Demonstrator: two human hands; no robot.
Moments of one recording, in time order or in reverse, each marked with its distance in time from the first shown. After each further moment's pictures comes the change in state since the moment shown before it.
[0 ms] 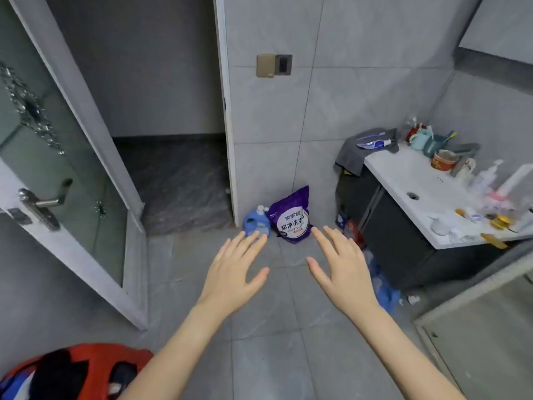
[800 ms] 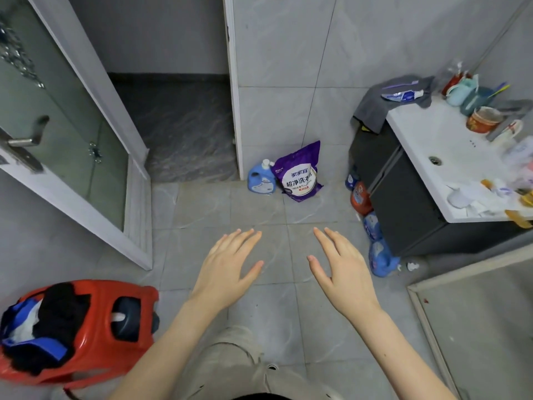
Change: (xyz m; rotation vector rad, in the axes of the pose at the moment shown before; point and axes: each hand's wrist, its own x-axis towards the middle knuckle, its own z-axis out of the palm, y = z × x) left_hand -0.025 0.025 0.060 -0.013 -0.107 -0.122; right_hand -0.037 0.055 0.024 0.142 -0.226 0.049
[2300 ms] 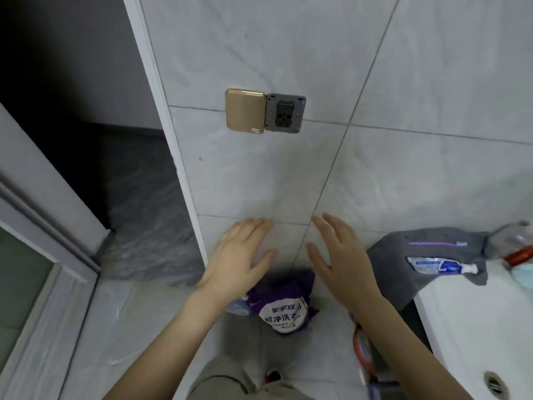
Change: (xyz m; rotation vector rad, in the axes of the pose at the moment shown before) left_hand 0.725 -0.073 -0.031 -0.047 0.208 -0.011; right_hand 0.729 0.191 -0.054 0.028 0.090 -0.262
